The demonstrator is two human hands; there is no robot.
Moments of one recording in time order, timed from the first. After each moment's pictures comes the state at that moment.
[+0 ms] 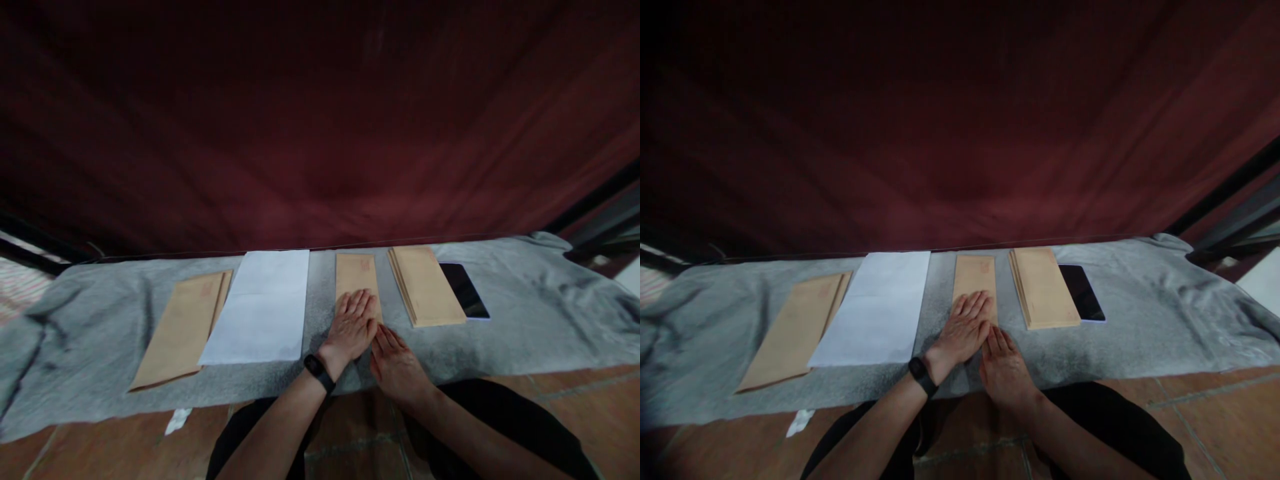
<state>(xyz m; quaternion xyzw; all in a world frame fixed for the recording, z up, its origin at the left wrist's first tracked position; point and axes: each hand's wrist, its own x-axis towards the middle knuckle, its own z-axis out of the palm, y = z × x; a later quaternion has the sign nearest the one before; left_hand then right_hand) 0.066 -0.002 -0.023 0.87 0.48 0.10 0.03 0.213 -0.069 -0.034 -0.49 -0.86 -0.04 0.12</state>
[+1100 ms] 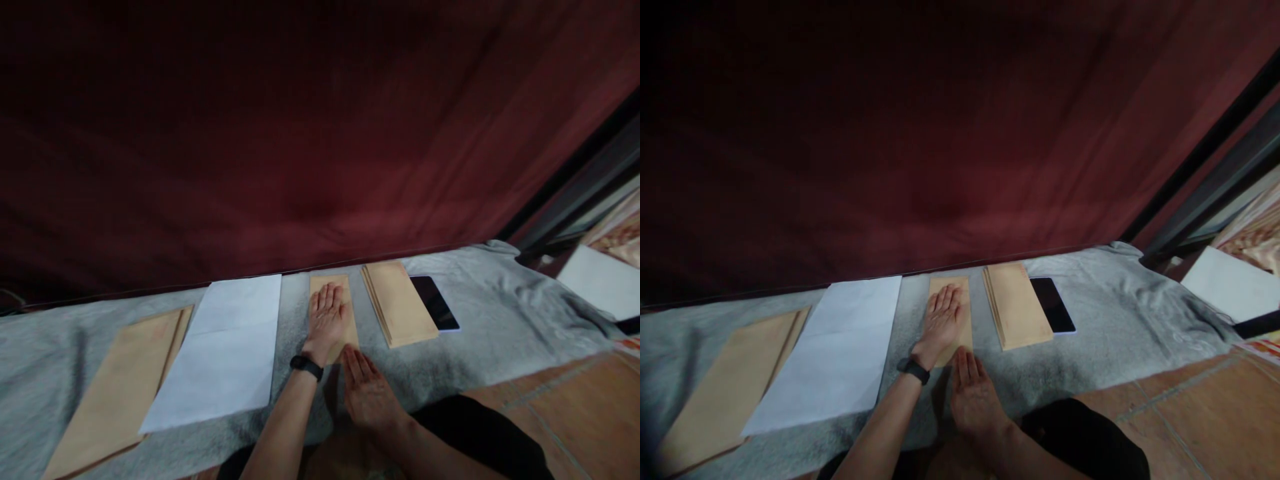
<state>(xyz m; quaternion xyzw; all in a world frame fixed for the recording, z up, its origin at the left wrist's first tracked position) 0.085 0.075 -0.033 0.80 0.60 0.10 0.00 0.202 -0.063 -0.059 -0.48 -0.85 -0.11 0.16</state>
